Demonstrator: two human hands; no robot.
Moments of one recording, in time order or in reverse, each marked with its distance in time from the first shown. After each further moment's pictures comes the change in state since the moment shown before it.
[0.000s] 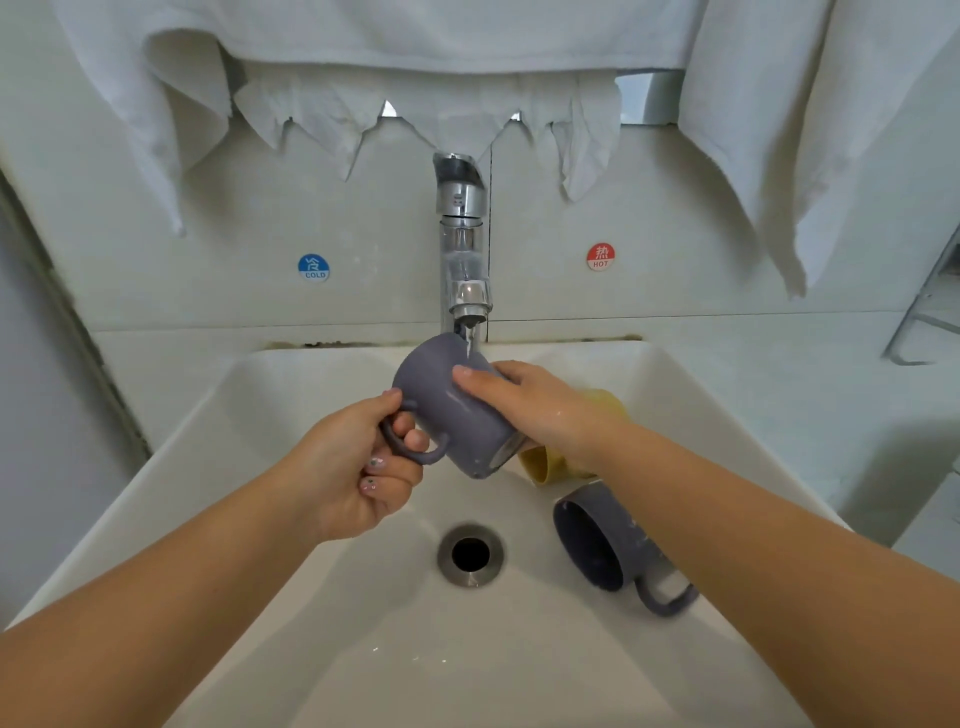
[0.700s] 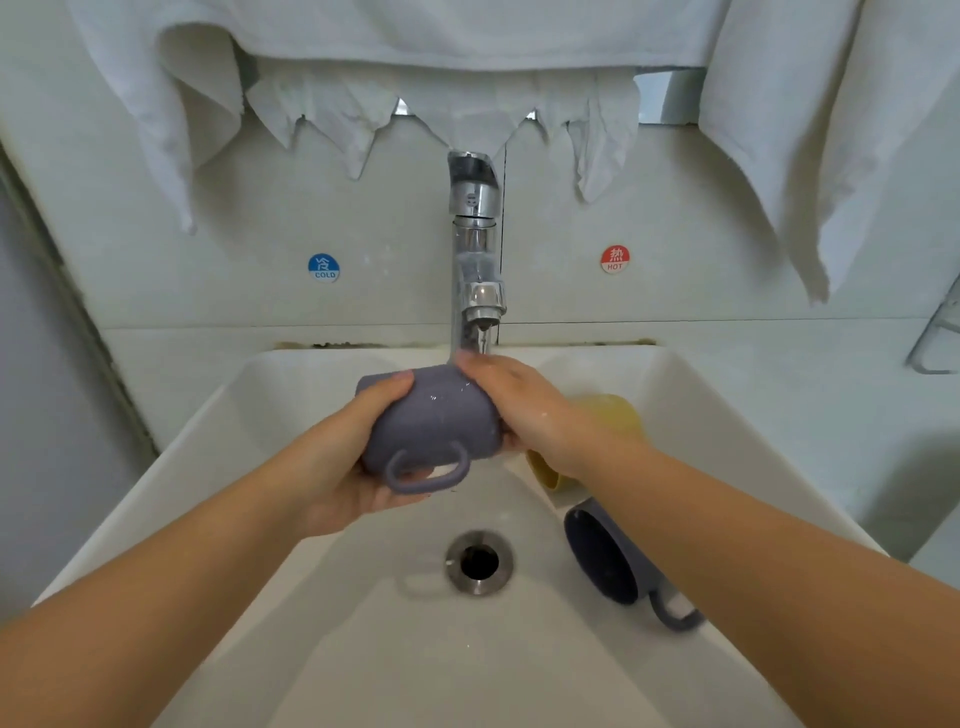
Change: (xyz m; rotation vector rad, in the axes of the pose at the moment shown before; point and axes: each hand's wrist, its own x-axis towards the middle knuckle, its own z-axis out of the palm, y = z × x) left_hand 0.001 0.002 -0.009 0.215 0.062 0.175; right_hand 0.010 -0.013 0.018 0.196 0.016 0.011
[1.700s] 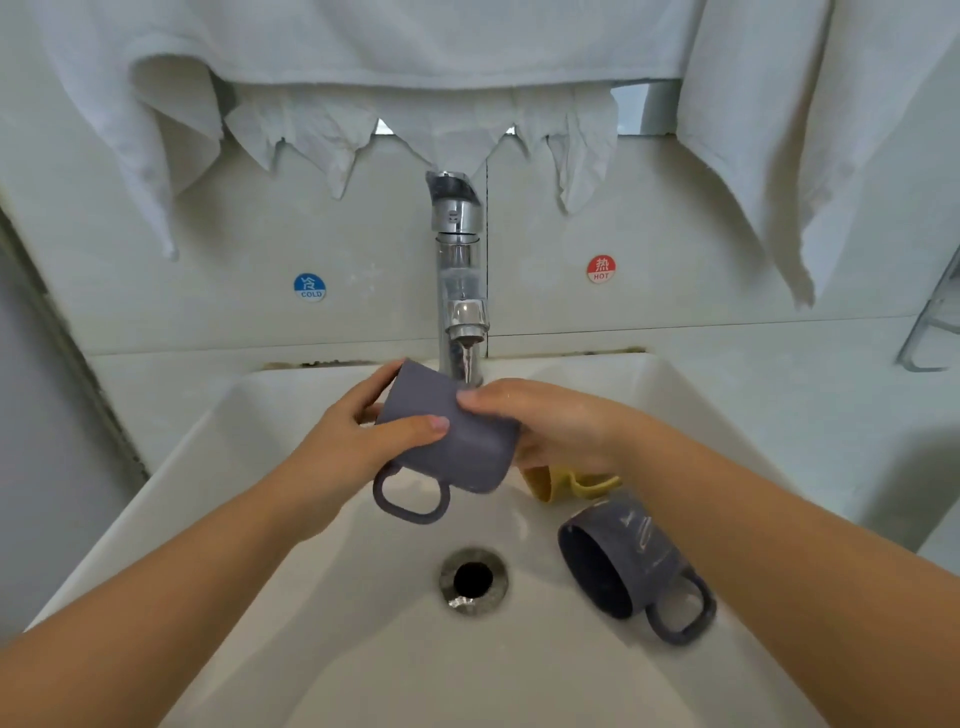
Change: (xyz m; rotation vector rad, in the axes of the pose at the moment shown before) left_hand 0.019 0.005 -0.003 0.413 -0.060 0.386; right_hand -0.003 0.004 -0.037 -0.104 -0.226 0.177
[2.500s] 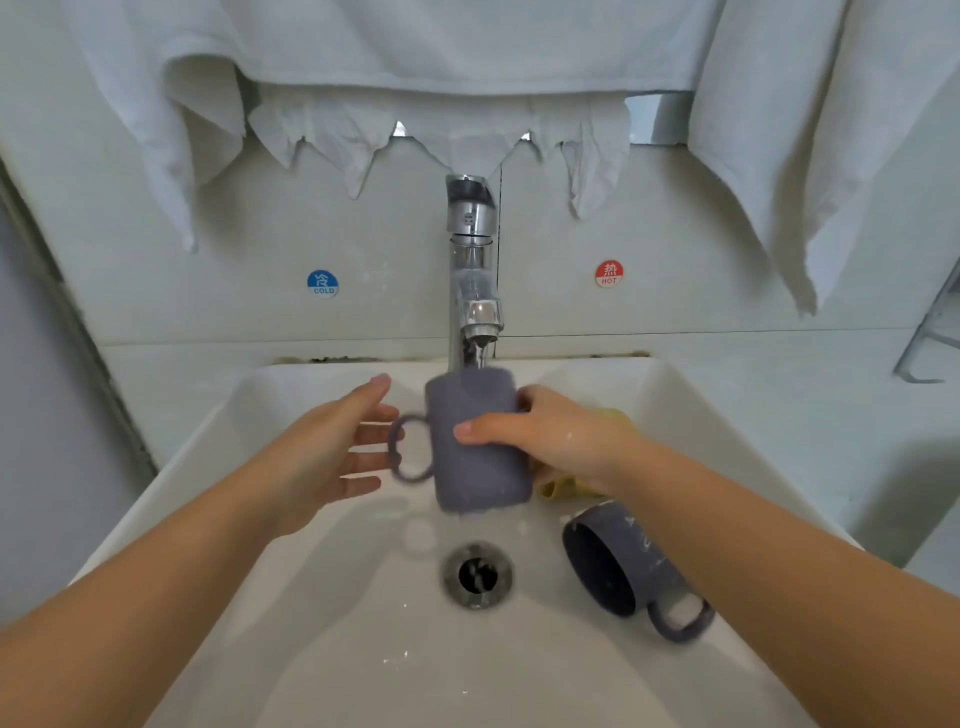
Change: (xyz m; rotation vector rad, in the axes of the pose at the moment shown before) left_hand -0.005 0.001 -0.019 -0.044 0.129 -0.334; right_hand -0.015 0.001 0.016 -0.045 0.168 -0.023
